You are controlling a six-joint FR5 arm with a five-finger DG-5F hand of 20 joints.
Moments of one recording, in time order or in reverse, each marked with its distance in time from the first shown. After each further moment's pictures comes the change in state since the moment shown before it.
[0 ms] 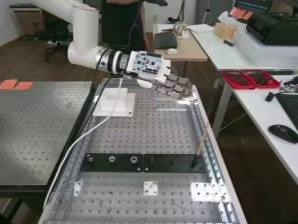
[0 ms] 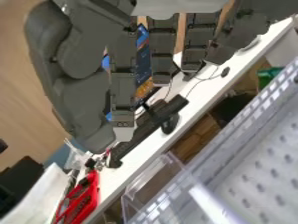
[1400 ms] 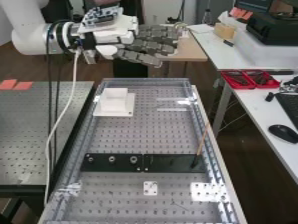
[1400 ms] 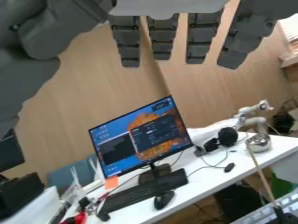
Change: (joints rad) arm -0.120 0.367 -0.256 0.172 -0.144 -0.415
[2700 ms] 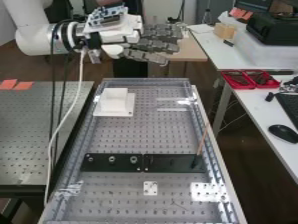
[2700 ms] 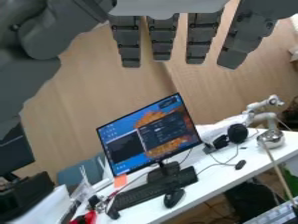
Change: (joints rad) arm -0.008 -0.026 0.027 0.001 -0.038 0.022
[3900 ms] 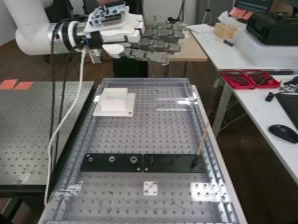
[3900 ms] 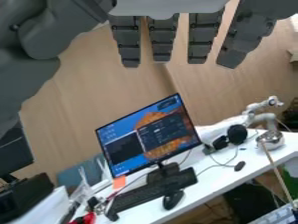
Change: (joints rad) arm -0.009 -0.005 0.012 -0.007 -0.002 0.001
